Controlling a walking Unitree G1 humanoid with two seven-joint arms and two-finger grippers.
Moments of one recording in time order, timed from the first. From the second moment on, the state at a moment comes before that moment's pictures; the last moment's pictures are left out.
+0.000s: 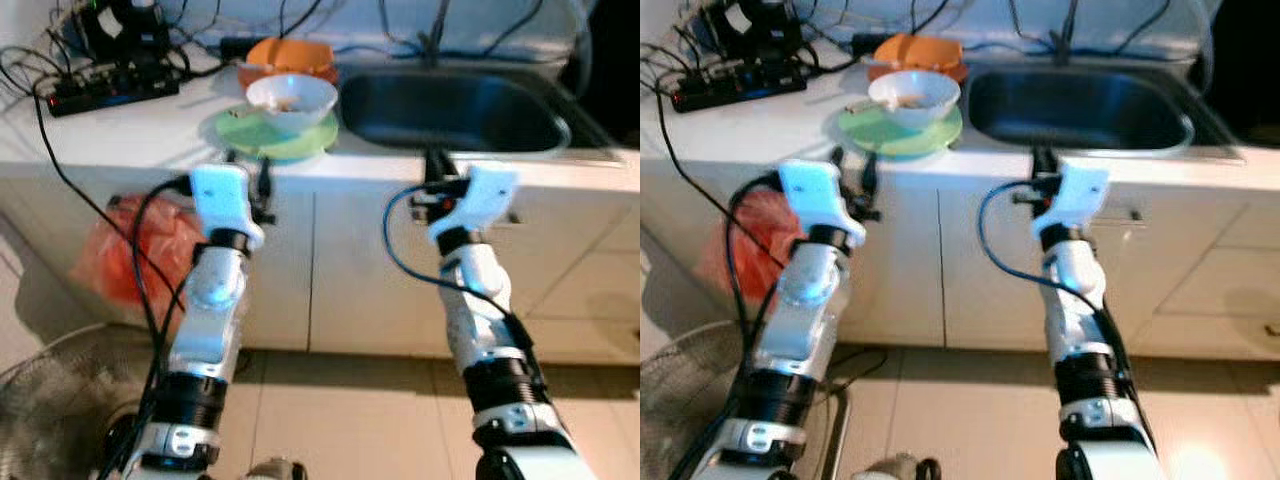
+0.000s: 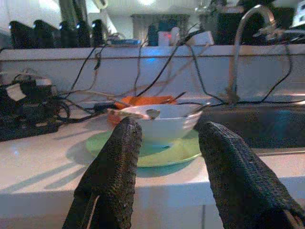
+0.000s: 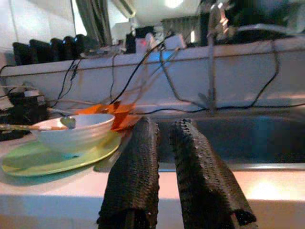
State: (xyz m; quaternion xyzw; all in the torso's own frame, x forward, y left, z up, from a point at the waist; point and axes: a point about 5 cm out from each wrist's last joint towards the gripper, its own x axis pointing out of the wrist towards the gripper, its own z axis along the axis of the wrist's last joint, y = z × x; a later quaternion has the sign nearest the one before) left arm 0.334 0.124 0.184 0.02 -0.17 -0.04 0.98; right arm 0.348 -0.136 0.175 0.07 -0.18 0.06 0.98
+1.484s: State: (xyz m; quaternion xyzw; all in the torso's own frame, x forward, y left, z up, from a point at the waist) left arm 0.332 0.137 0.180 0.02 -0.16 -0.01 0.99; right arm 0.349 -0.128 0.176 0.07 -0.18 0.07 0.98
